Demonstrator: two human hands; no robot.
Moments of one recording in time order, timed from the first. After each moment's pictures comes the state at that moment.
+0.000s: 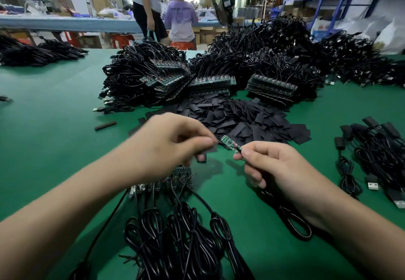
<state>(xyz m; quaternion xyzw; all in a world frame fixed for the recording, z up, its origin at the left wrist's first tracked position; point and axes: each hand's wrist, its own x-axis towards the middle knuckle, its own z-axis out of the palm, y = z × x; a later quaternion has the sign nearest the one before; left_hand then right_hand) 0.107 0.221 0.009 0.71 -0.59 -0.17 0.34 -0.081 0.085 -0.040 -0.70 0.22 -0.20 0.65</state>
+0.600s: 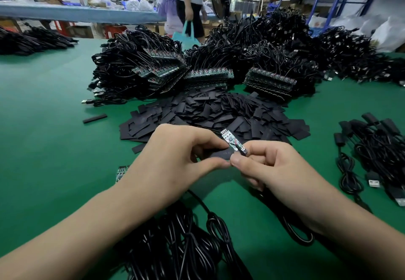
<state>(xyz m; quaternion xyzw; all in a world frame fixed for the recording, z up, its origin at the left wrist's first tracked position) 0.083 0.218 -0.024 0.68 -0.61 0.01 0.40 -0.084 0.091 -0.043 -0.76 0.21 -0.19 0.59</state>
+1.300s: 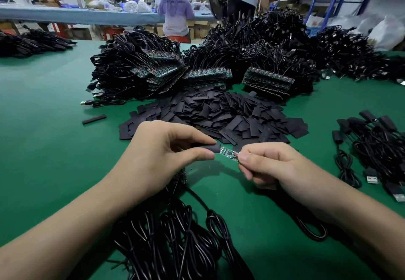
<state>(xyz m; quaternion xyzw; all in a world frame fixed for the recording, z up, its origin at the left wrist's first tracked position) 0.098 0.223 -0.027 0.66 -0.57 -0.10 0.47 -0.092 0.083 -0.033 -0.78 0.14 -0.11 0.60</state>
